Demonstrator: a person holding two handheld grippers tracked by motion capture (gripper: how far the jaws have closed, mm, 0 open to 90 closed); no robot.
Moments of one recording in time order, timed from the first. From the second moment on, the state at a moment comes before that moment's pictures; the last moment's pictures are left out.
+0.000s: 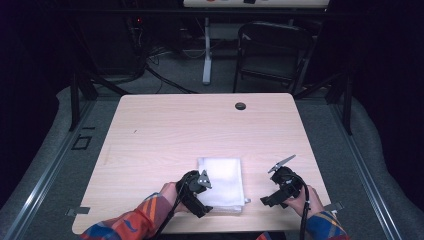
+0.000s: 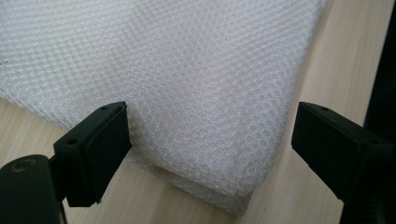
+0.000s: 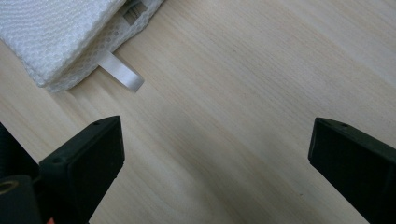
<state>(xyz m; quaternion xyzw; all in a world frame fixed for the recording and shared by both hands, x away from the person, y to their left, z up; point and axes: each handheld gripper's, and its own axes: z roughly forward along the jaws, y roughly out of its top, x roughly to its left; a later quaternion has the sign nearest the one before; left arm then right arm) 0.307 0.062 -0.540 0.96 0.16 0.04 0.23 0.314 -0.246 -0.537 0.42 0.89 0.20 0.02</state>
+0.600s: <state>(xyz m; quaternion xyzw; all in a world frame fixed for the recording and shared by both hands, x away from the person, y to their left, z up) 0.302 0.055 -0.547 0.97 0.16 0.06 0.20 0.313 -0.244 -0.539 0.41 0.89 0.19 0.01</state>
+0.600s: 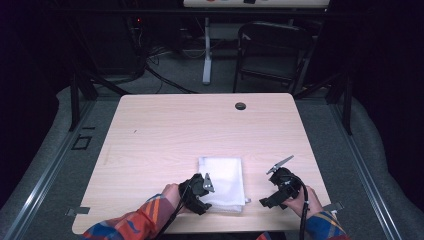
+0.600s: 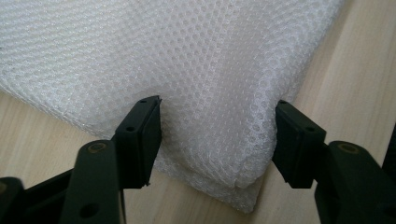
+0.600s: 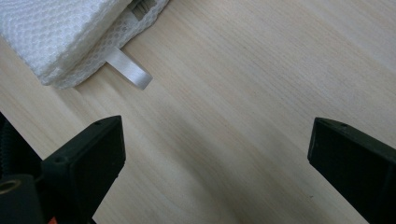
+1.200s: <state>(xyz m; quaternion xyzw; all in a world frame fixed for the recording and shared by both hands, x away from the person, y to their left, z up) 0.308 0.062 -0.539 0.96 0.18 0.04 0.22 0.312 -0.240 -0.537 0.40 0.89 0.20 0.01</state>
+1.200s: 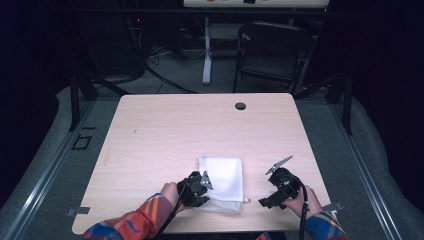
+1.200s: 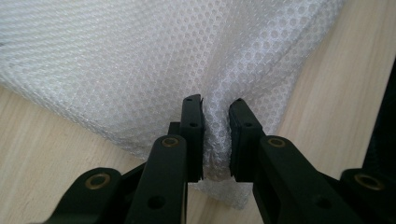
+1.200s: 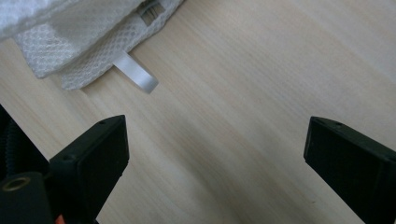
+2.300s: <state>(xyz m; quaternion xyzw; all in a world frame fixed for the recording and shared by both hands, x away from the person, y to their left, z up) 0.316 0.074 -0.522 0.93 0.23 0.03 0.29 0.301 -0.174 -0.532 0.31 0.91 0.27 0.01</state>
